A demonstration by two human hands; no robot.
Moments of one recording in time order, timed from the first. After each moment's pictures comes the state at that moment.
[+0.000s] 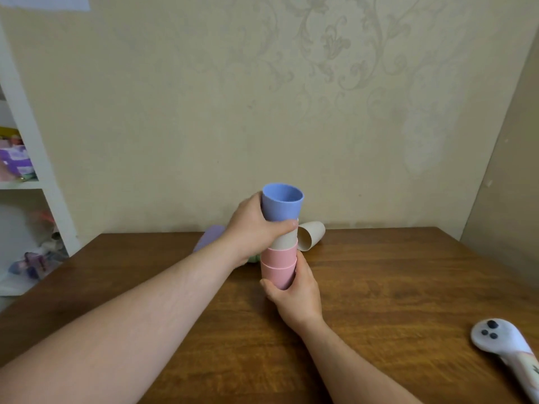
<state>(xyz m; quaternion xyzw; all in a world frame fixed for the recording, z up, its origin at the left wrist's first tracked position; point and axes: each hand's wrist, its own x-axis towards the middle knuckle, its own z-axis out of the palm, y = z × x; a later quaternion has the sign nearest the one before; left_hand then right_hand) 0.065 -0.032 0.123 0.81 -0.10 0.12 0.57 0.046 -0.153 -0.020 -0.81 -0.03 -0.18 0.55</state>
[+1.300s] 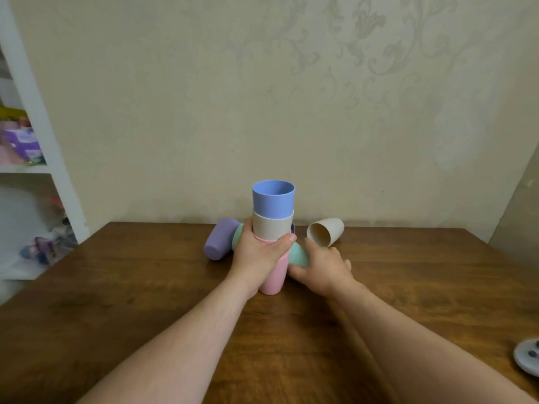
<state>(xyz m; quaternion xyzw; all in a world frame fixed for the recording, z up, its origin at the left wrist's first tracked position) 0.105 -0.010 0.022 0.70 -0.01 0.17 0.69 0.107 -0.172 0.026 -0.98 -0.03 -0.01 0.21</state>
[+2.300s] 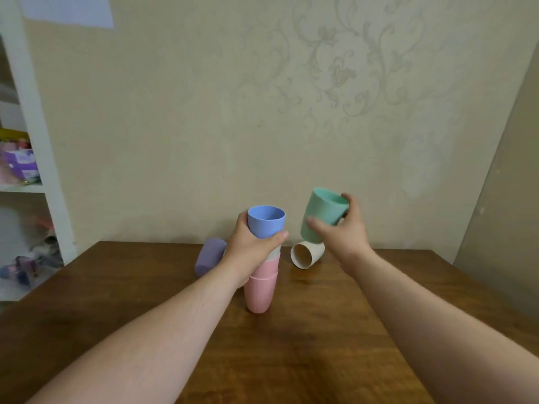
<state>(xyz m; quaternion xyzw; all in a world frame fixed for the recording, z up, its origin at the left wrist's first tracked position) 0.097 -0.015 0.090 0.72 -0.04 0.15 0.67 0.077 -0.211 0.136 -0.77 0.00 -0.24 0.59</state>
